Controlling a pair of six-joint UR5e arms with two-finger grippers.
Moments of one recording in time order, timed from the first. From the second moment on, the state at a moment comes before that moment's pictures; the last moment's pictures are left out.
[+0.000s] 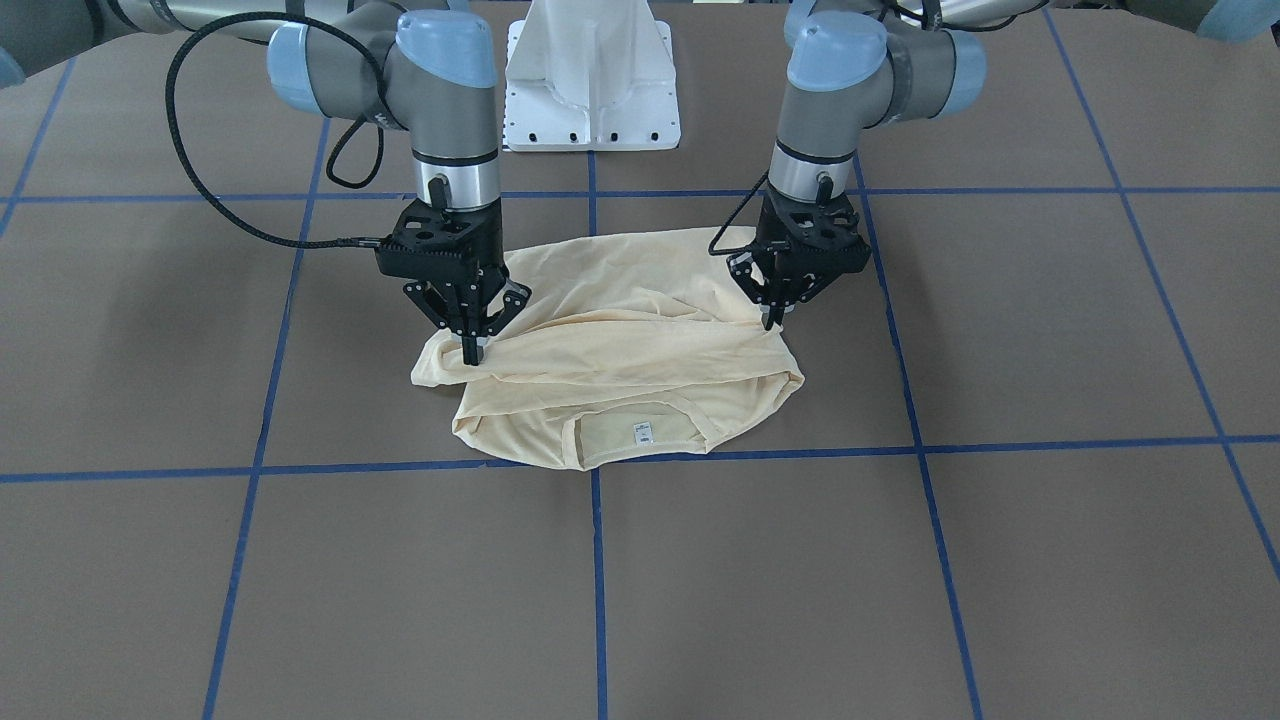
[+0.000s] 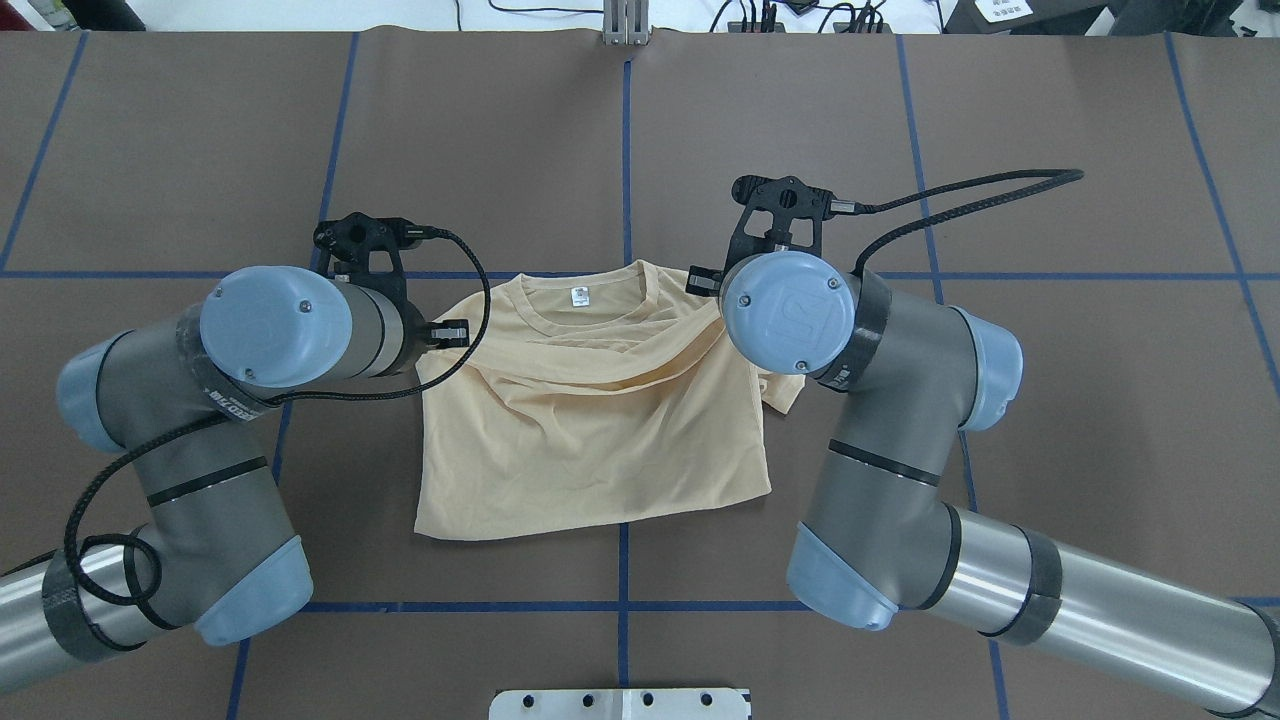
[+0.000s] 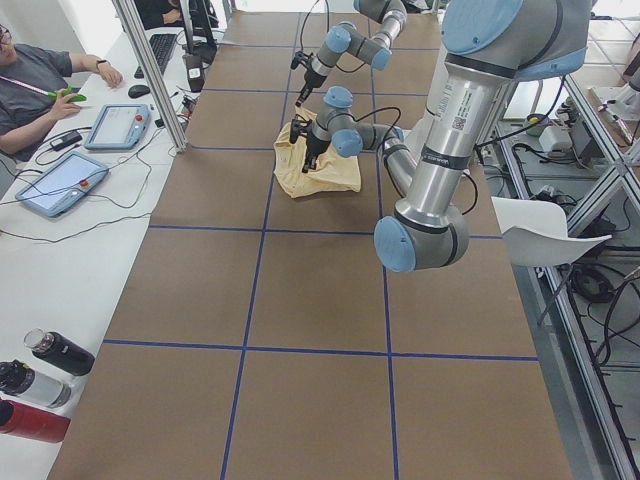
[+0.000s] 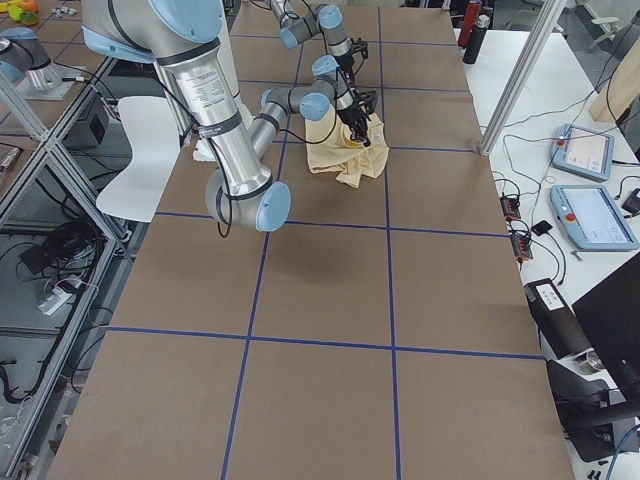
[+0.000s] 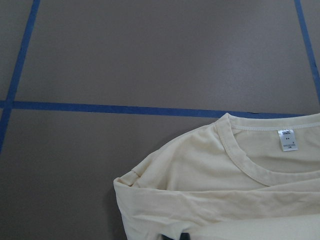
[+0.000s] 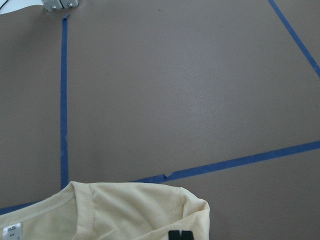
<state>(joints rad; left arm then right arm) -0.54 -1.99 -1.84 -1.78 -1.60 -1.25 0.50 -0.96 1.76 -1.55 1.40 1.43</state>
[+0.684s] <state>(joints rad) -0.57 -2.00 -1.74 -1.83 -1.59 -1.18 0.53 -0.93 1.64 -1.50 1.42 1.42</state>
